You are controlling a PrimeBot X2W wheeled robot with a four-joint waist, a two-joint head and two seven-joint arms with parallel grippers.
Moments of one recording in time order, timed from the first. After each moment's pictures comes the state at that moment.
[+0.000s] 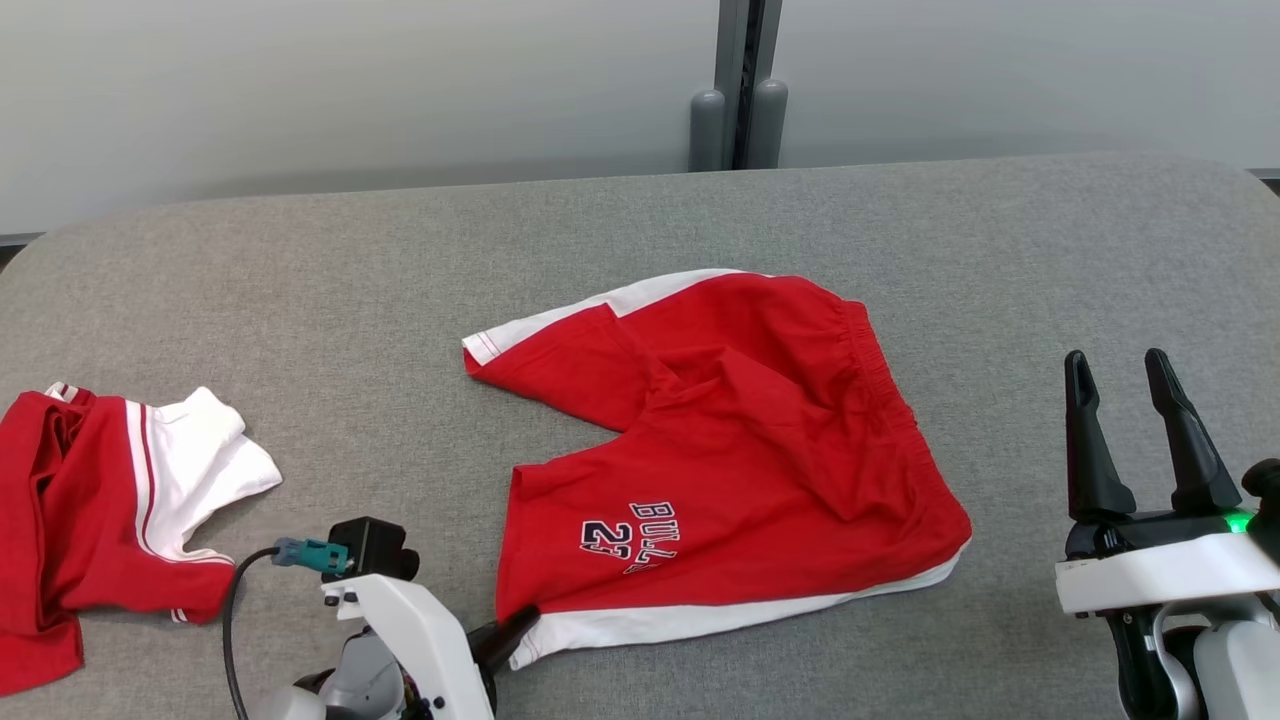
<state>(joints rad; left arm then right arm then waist) -0.15 0.28 -0.47 0.20 -1.05 0.06 0.52 -0.15 -0.11 0.00 0.13 0.33 0.13 -0.26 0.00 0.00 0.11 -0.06</state>
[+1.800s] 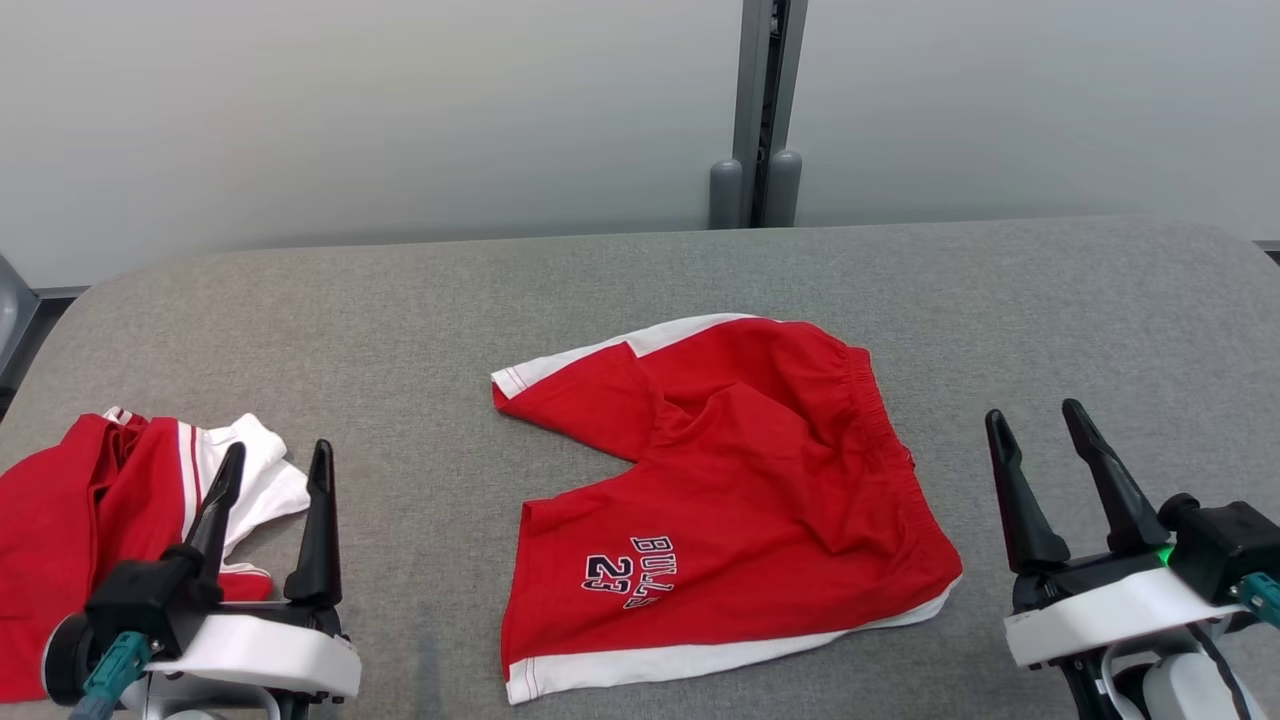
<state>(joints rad) -0.04 0.39 -0.31 0.02 -0.55 0.24 -0.25 -0.12 -0.15 0.13 0.17 0.33 0.13 -0.26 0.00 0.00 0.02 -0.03</state>
